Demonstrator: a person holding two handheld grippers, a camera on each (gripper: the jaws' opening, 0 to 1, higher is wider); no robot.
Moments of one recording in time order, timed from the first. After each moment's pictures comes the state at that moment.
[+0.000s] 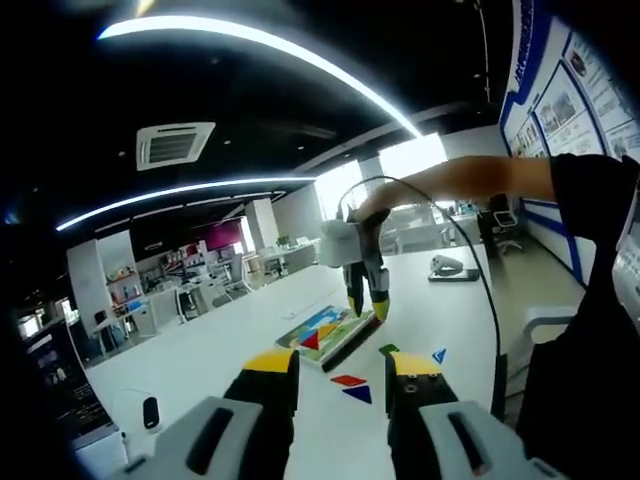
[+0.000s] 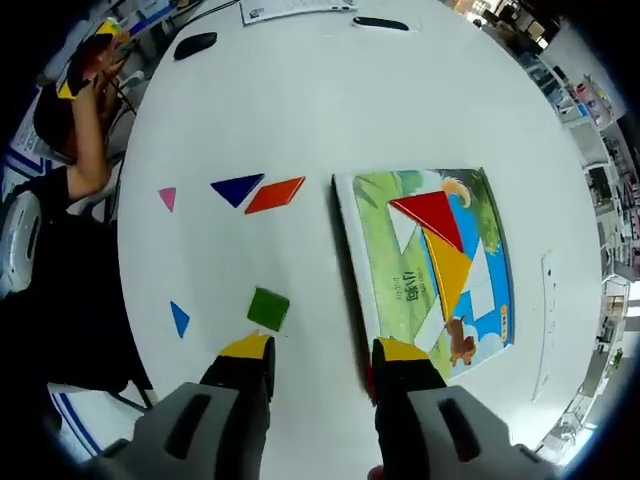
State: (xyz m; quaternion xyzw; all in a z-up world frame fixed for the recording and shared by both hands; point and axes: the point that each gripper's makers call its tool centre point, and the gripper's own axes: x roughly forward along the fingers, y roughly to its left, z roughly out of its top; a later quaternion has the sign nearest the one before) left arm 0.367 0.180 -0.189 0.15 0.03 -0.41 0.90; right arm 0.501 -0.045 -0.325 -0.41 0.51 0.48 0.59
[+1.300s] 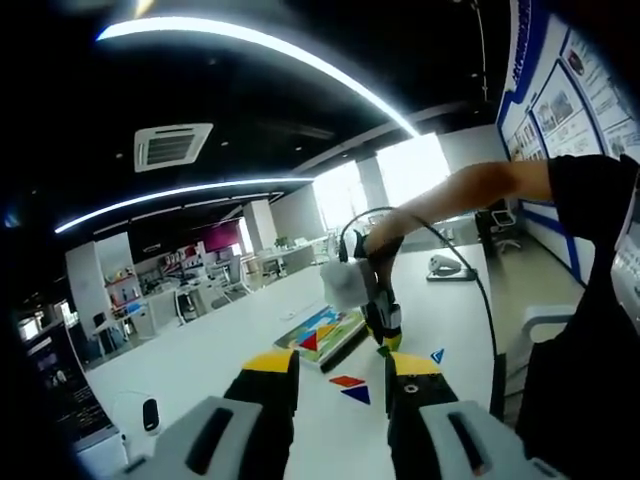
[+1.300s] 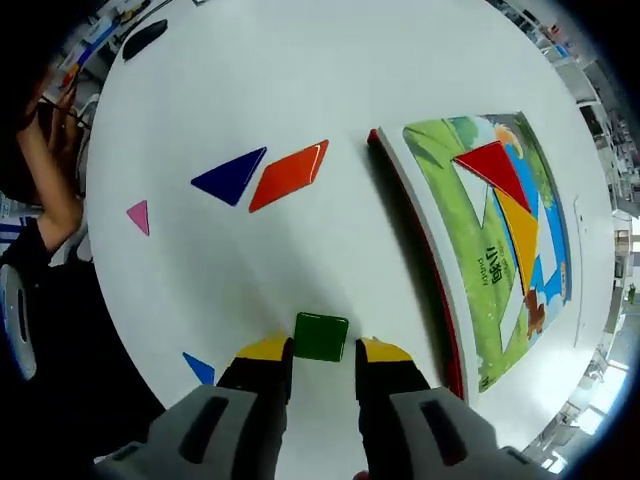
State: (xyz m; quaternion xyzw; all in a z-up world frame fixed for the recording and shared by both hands) left arm 0.366 0.178 -0.188 0.15 0.03 -0.41 0.90; right arm 0.465 -0.031 -0.372 -0.39 0.59 0.38 0.60
